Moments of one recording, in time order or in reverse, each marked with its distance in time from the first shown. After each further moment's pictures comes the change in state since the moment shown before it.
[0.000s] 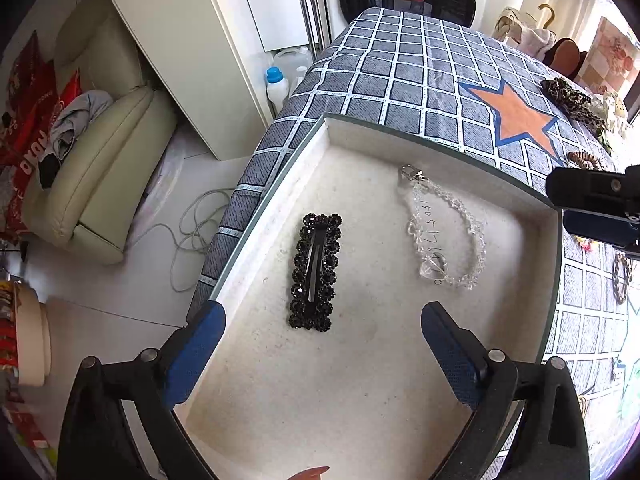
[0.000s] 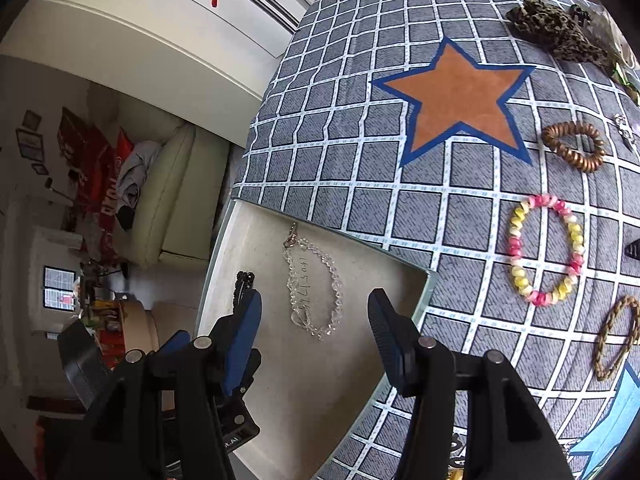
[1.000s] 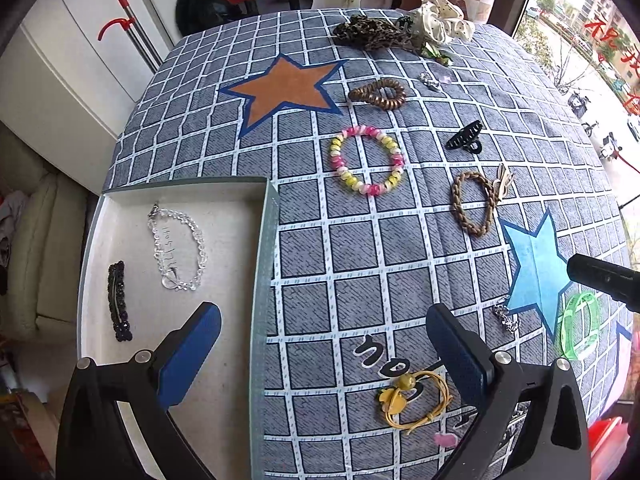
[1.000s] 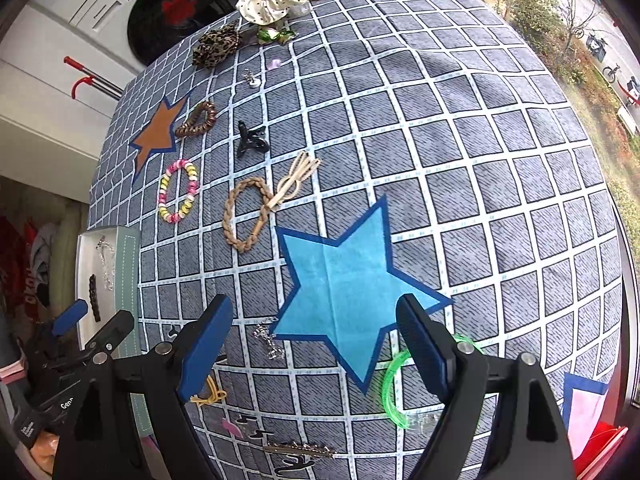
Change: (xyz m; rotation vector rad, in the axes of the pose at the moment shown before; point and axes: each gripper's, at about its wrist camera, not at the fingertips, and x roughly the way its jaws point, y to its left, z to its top) left arm -0.049 -0.180 -0.020 0.363 0.032 -0.195; right arm -0.153 -0.182 -0.128 0.310 -0.144 -0.363
